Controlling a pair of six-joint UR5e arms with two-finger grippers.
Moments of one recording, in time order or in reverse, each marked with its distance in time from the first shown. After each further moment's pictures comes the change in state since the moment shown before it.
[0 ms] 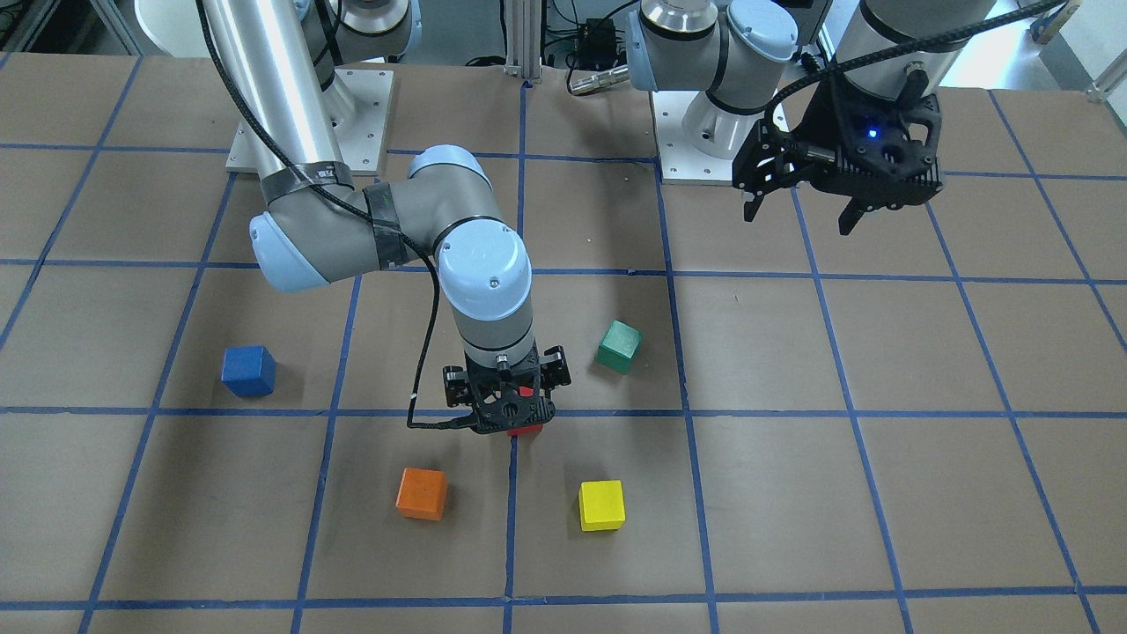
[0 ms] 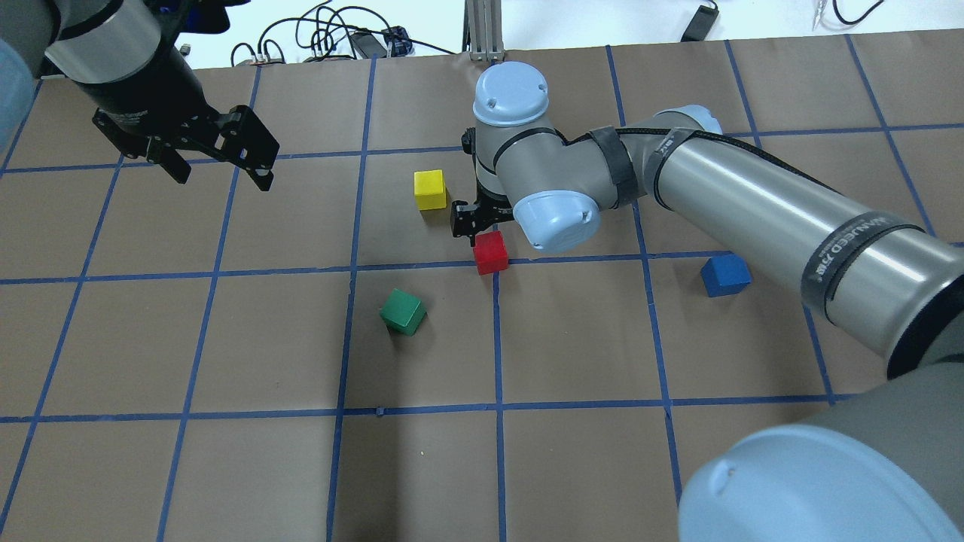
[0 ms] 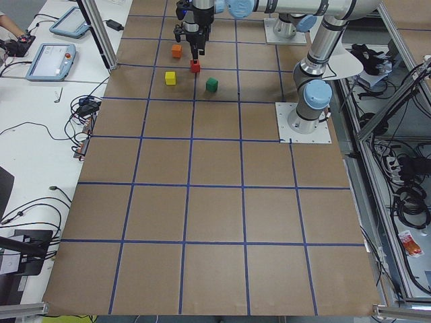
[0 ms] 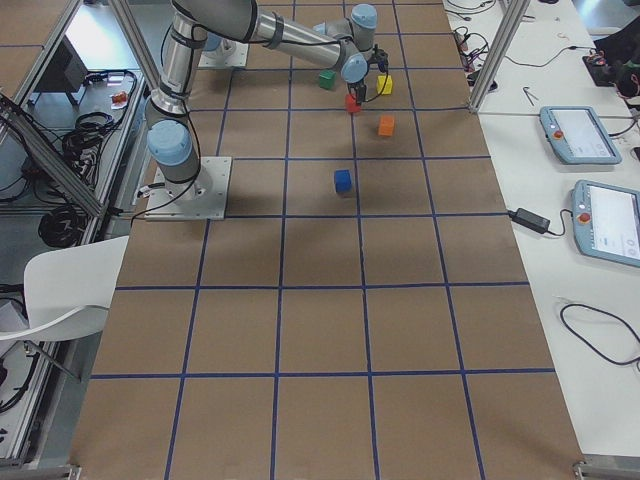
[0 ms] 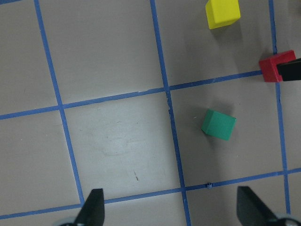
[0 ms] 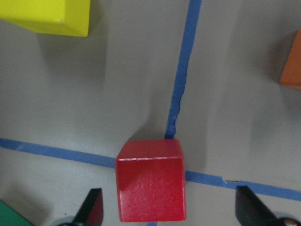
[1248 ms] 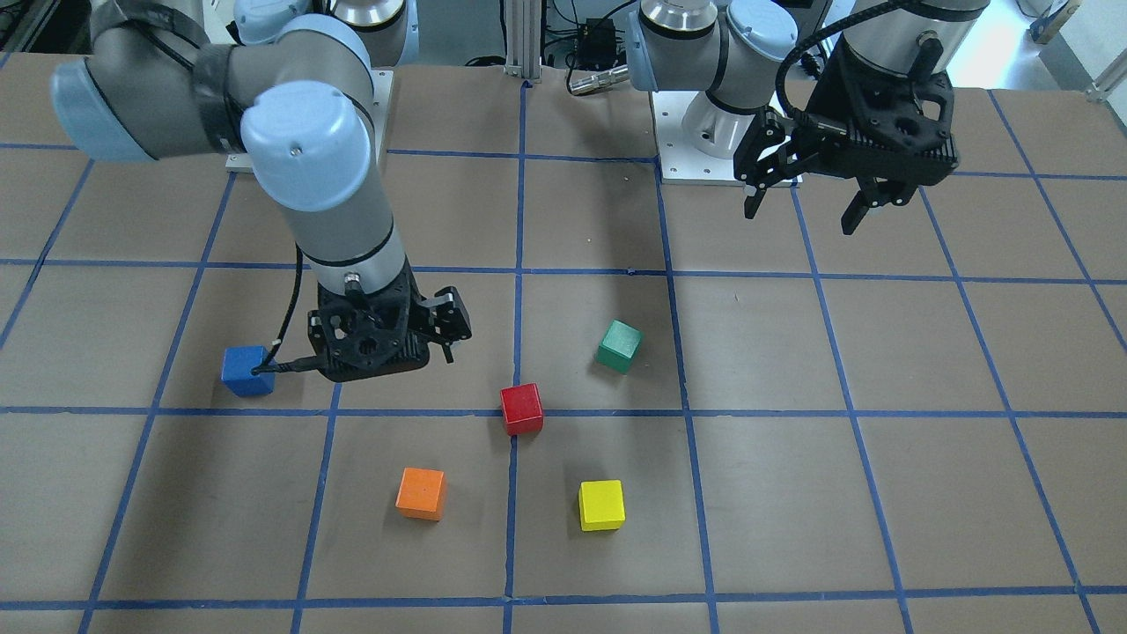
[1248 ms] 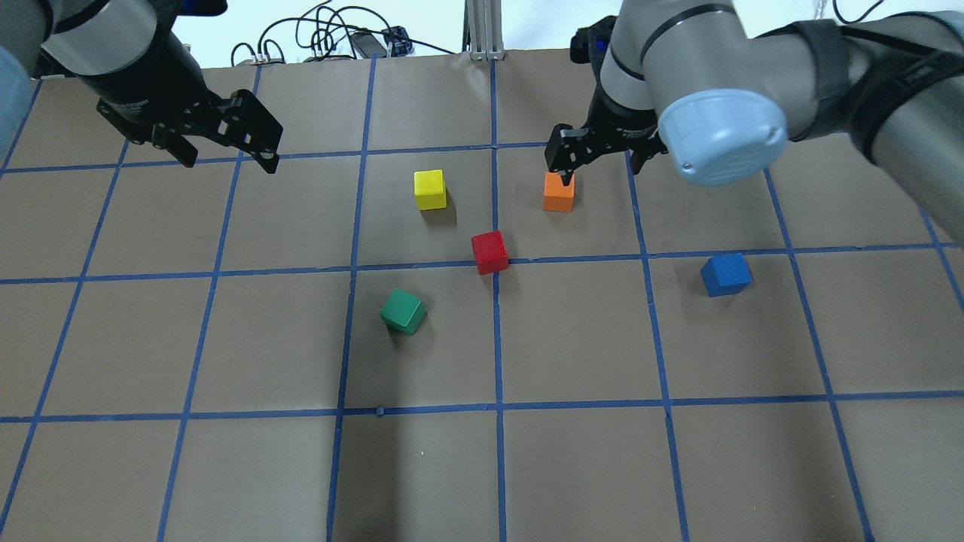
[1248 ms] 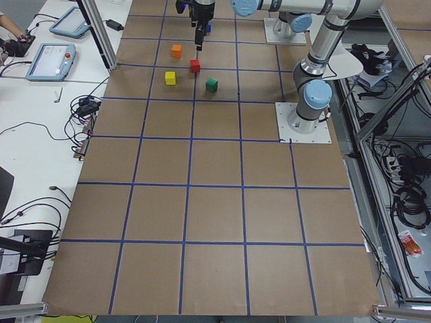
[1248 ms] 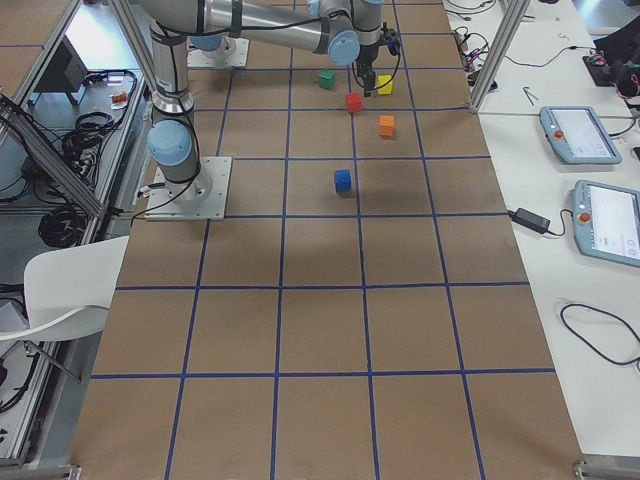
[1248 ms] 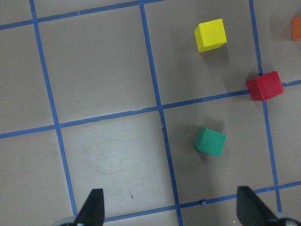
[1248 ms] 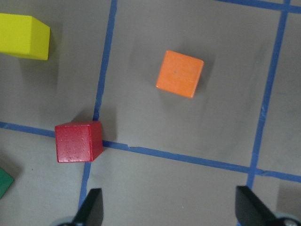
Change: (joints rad) left arm 0.006 0.018 -0.004 0.060 -0.032 0.010; right arm -0.159 -0.231 0.015 0.163 -0.013 -0.161
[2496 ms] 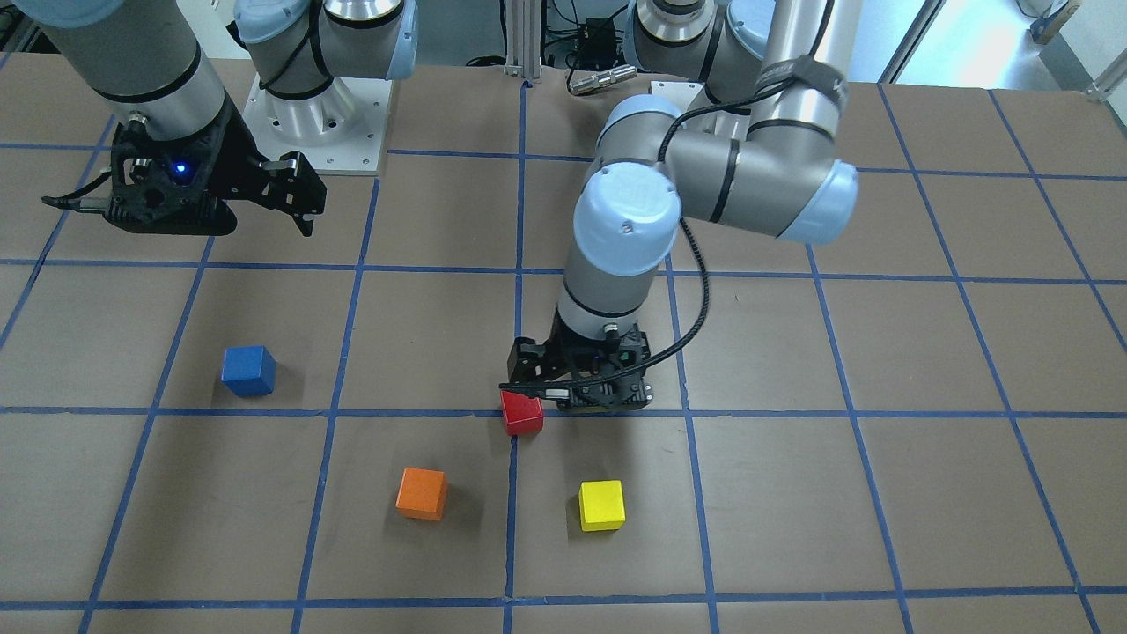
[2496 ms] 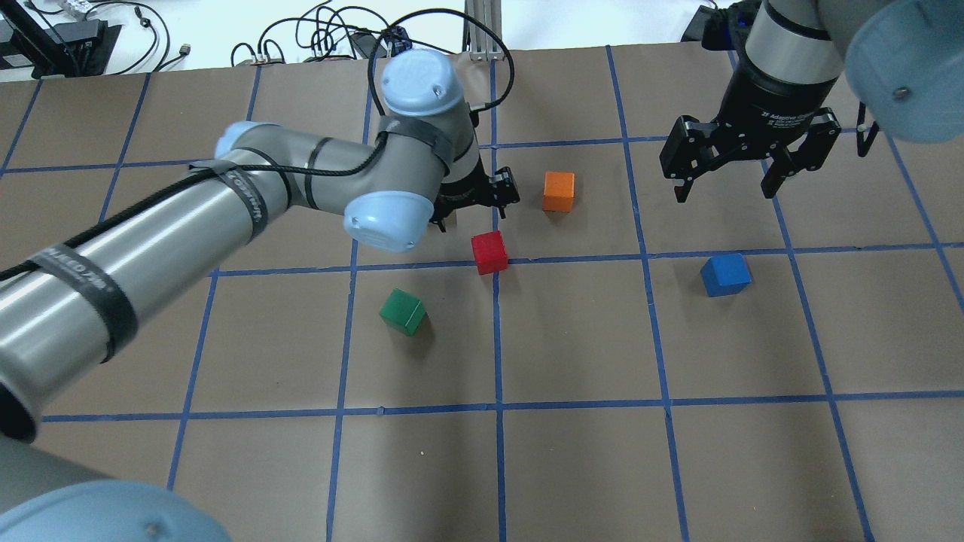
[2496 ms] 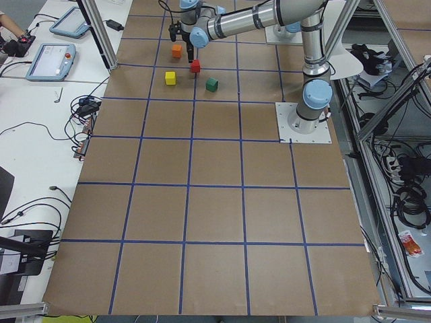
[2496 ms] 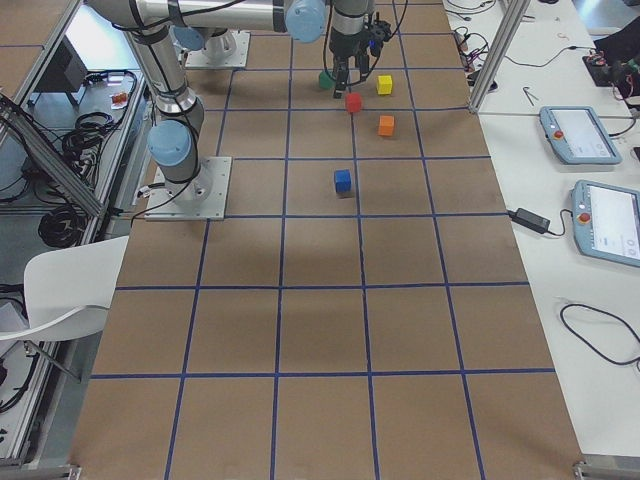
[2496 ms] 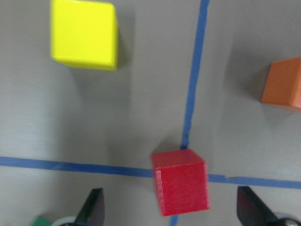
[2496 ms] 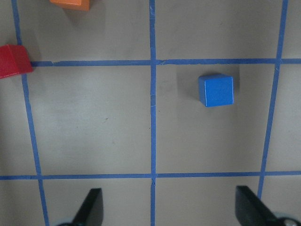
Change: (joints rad) left arm -0.289 -0.400 -0.042 0.417 -0.041 -0.532; right arm -0.223 -0.286 -0.011 0.489 -0.058 -0.043
